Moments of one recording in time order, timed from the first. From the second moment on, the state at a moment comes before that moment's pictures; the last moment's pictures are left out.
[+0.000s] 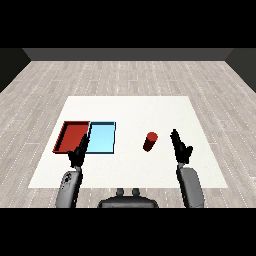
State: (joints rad) left arm 0.02 0.08 0.01 -1.53 0.00 -0.01 -0.03; right arm -0.03 -0.13 -0.02 -1.57 -0.02 -0.02 0.00
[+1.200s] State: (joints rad) left arm -0.02 0.04 0.05 -1.59 0.04 -0.05 -0.41; right arm -0.15 -0.27 -0.25 -1.27 -0.19 0.29 -0.43
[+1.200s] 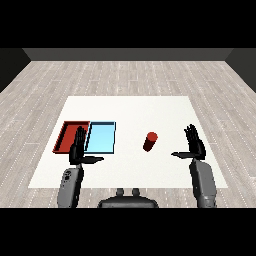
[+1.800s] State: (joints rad) left arm -0.03 0.04 0.06 -1.59 0.08 -0.07 -0.41; right arm -0.20 -0.22 -0.22 -1.22 -0.20 0.29 -0.37
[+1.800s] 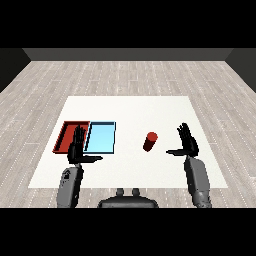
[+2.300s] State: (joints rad) left arm -0.04 0.04 0.06 -1.60 0.09 -0.06 -0.40; right arm -0.29 -0.18 -0.18 -1.10 -0.18 0.27 -0.36
